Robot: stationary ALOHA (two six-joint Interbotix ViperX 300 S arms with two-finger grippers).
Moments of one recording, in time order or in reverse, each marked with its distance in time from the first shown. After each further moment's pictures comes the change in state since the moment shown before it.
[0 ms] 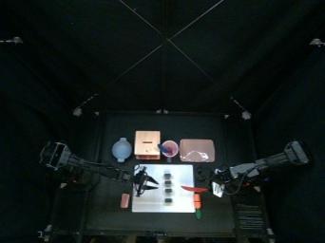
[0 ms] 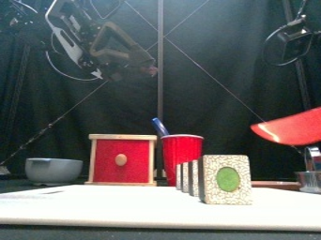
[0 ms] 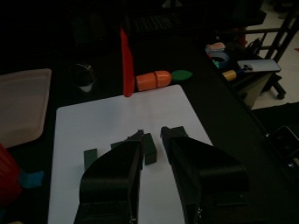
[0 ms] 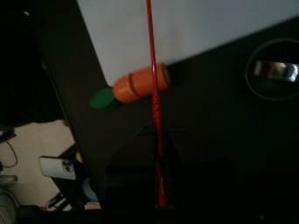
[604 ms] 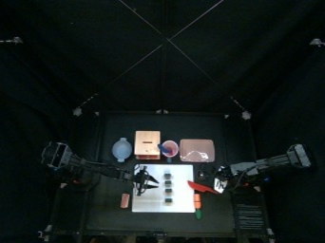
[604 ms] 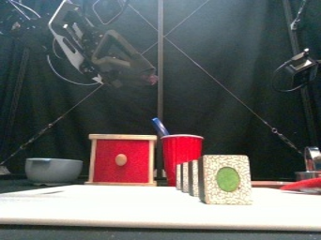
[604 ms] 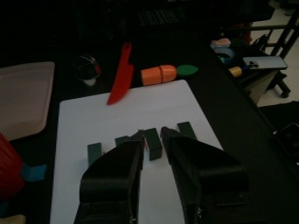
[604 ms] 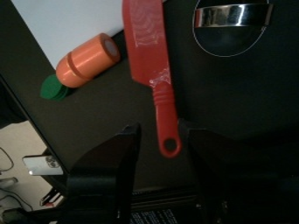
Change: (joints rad) left arm 0.014 0.020 0.002 -0.003 -0.003 0.000; right arm -0.098 -0.018 0.084 0.006 0.087 0.000
